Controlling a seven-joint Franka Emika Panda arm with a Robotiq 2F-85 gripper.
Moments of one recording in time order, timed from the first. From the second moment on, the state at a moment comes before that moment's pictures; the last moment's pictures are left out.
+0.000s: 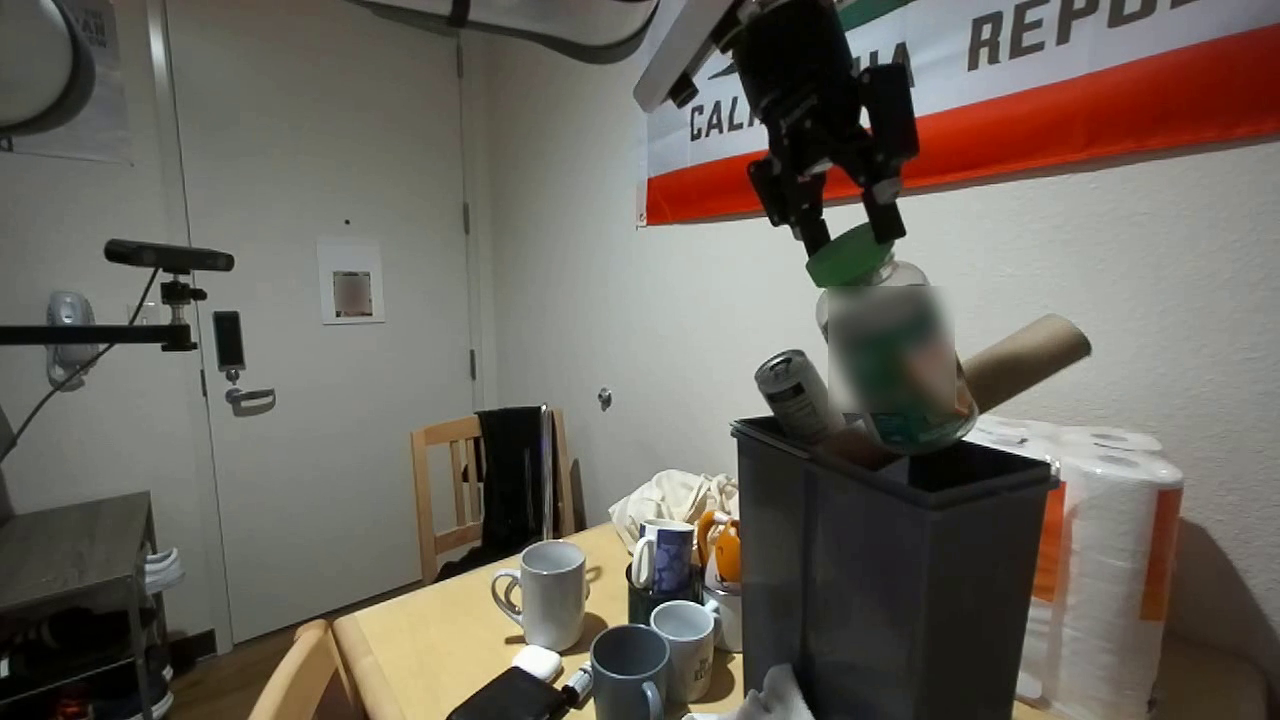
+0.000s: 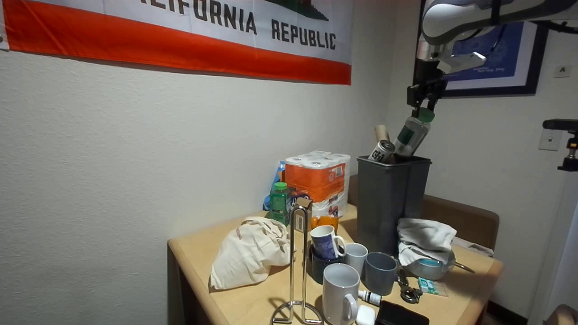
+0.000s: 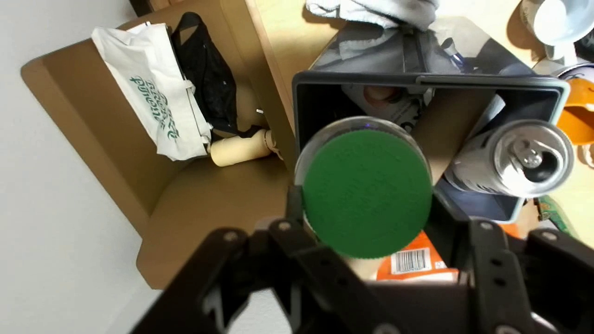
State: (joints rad) arm -0.14 0.17 -0.19 -1.30 -0.19 1.76 -0.06
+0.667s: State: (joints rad) arm -0.03 0.18 -0.19 -1.10 -0.32 1.45 -0.08
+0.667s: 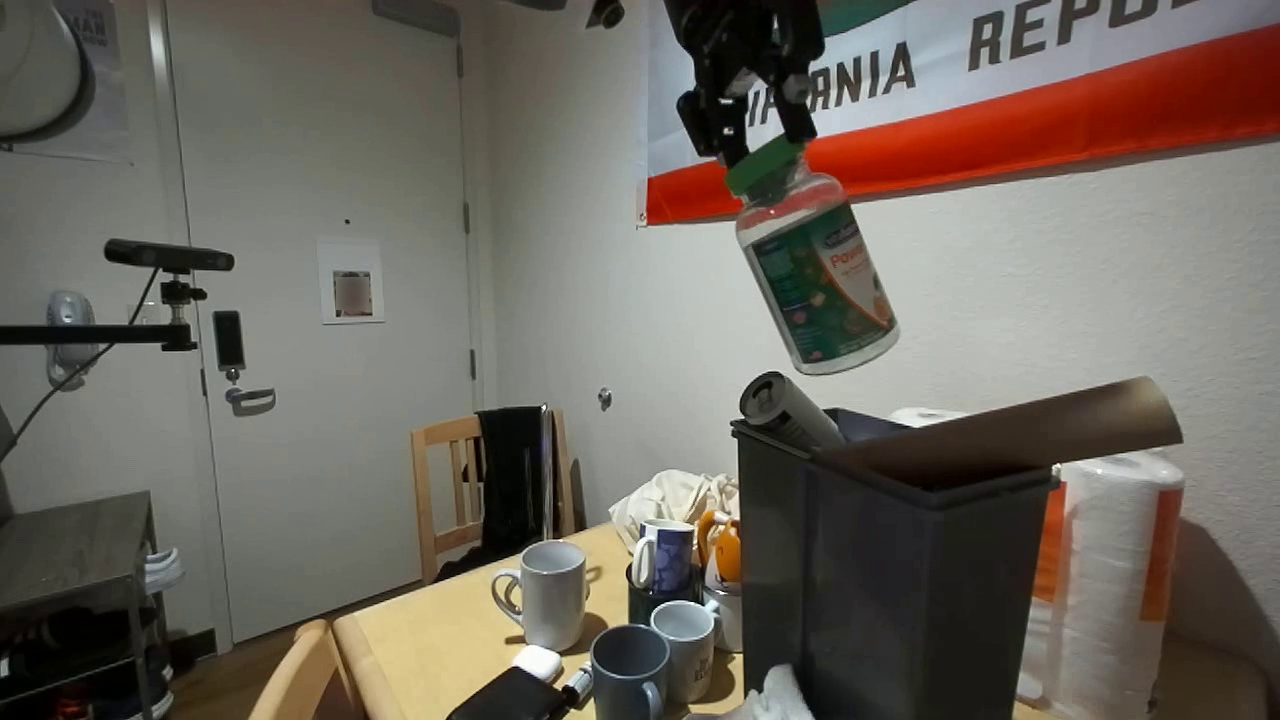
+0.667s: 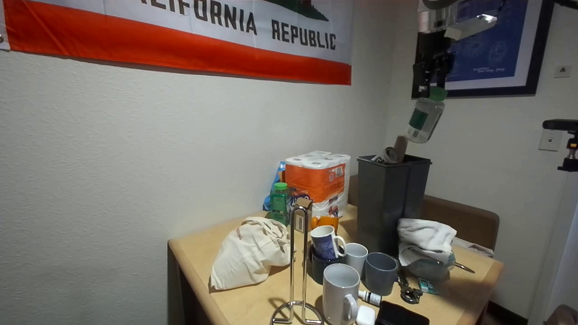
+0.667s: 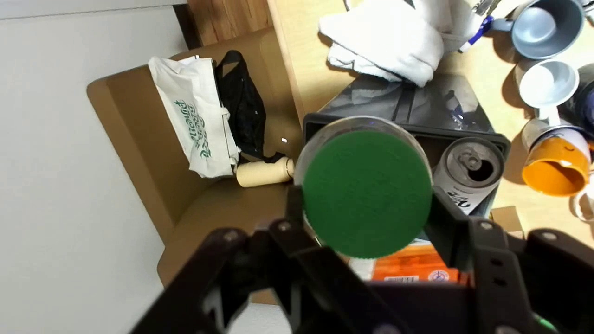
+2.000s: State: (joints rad) arm 0.16 0.28 -0.04 -1.09 -0.33 1.29 -0.39
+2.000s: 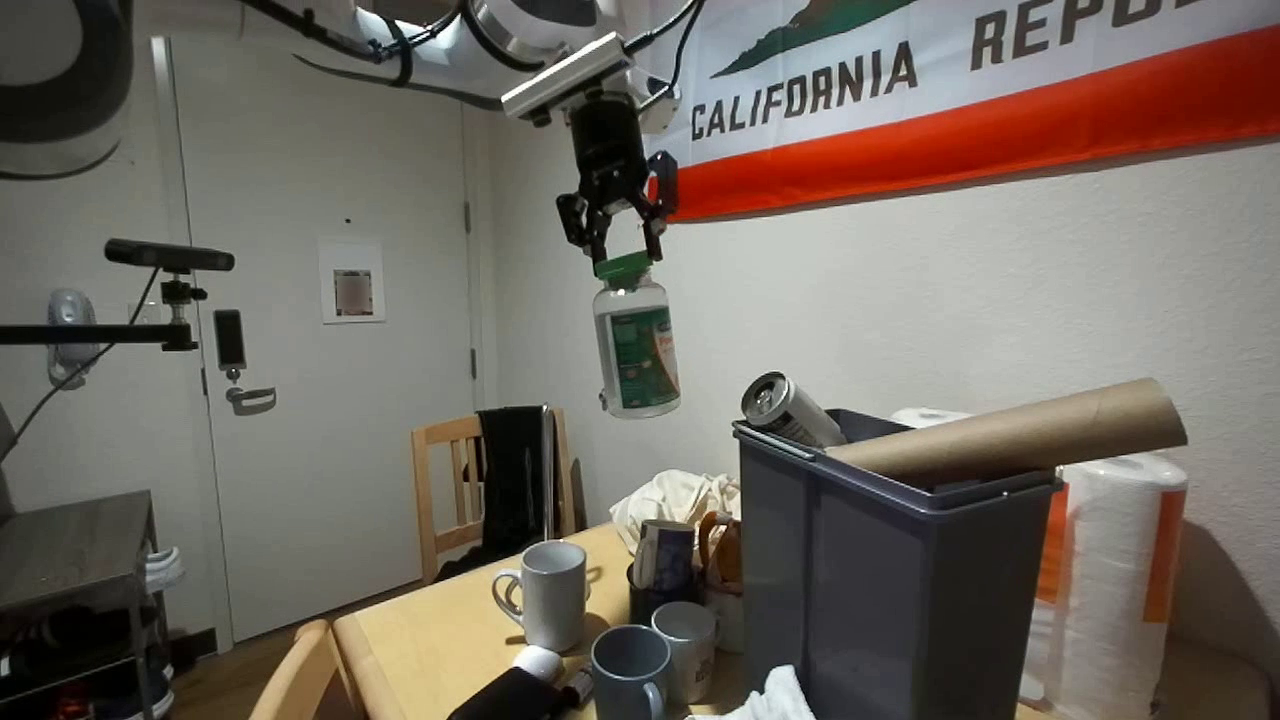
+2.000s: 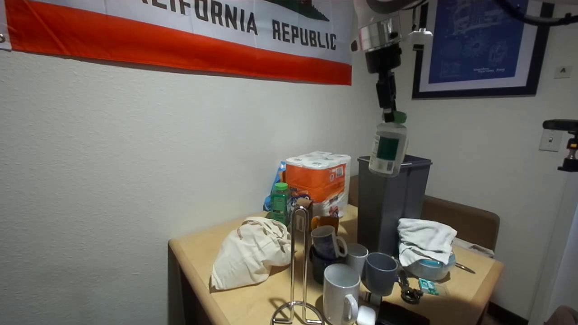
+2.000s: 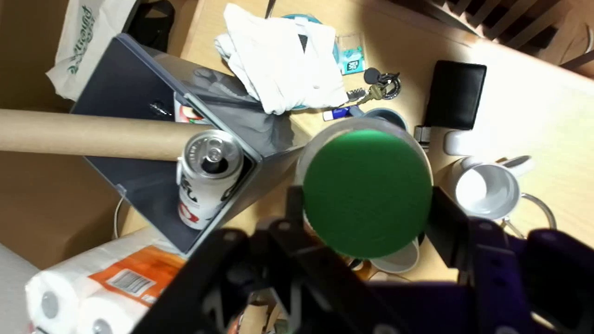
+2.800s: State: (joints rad) arm 0.15 0.23 0.03 -1.49 -0.21 1.45 -0.41
